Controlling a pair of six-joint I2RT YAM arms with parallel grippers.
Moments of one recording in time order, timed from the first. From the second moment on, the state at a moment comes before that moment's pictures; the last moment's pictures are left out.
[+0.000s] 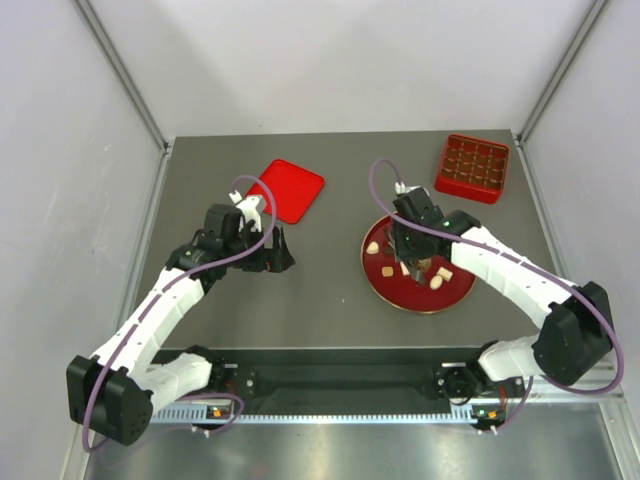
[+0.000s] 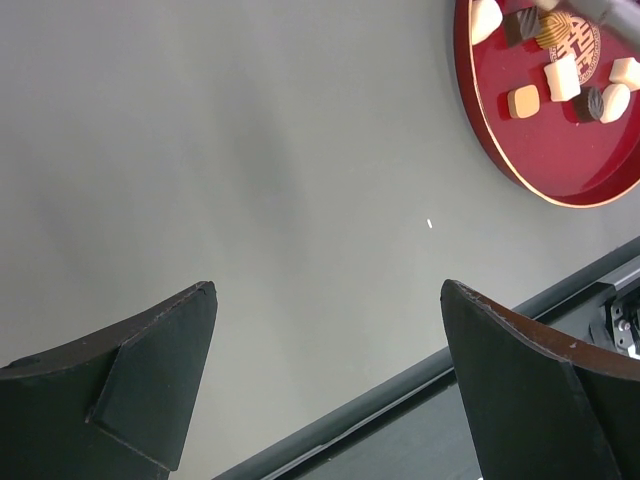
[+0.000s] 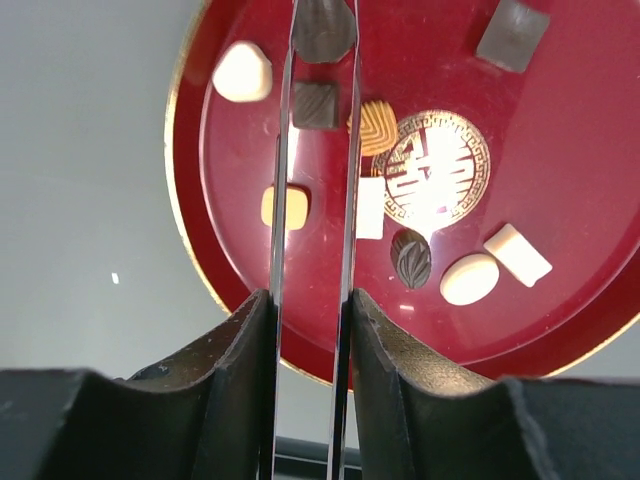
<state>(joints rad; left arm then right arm) -0.36 1.05 0.85 -0.56 0.27 -0.33 0.60 1.36 1.06 -0.73 0.20 0.41</state>
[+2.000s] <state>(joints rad) -0.40 1.01 0.84 -0.58 0.27 -0.33 -0.10 1.98 1.86 -0.68 0.30 0.20</state>
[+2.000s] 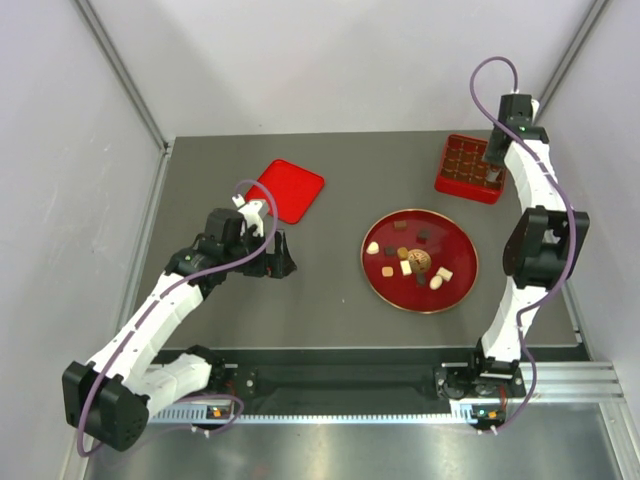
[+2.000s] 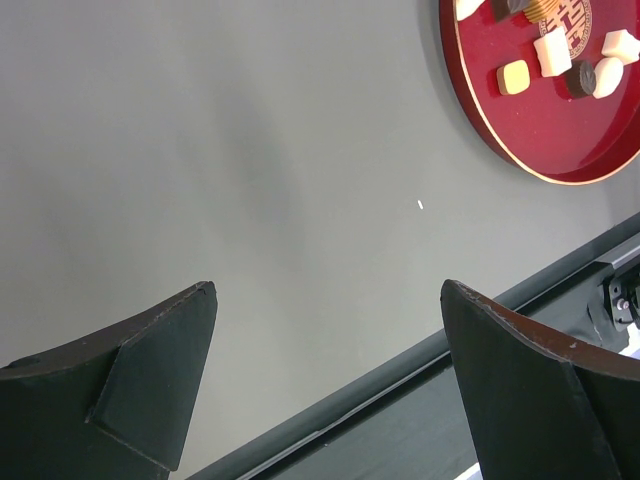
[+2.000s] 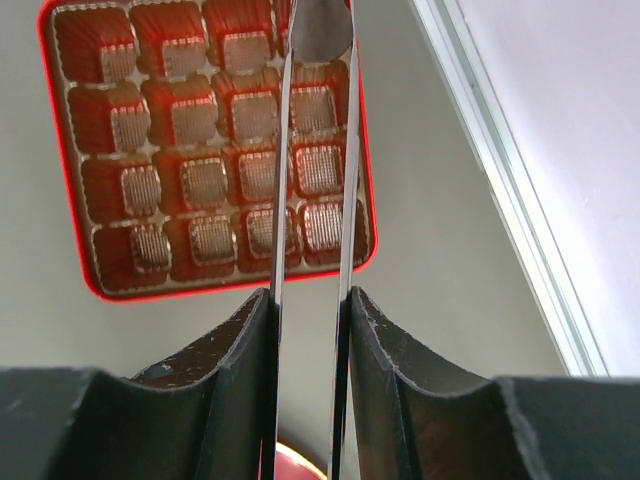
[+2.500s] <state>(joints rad) -0.40 1.01 0.84 -0.58 0.27 -0.33 -0.10 2.03 1.86 -0.61 0.29 0.18</state>
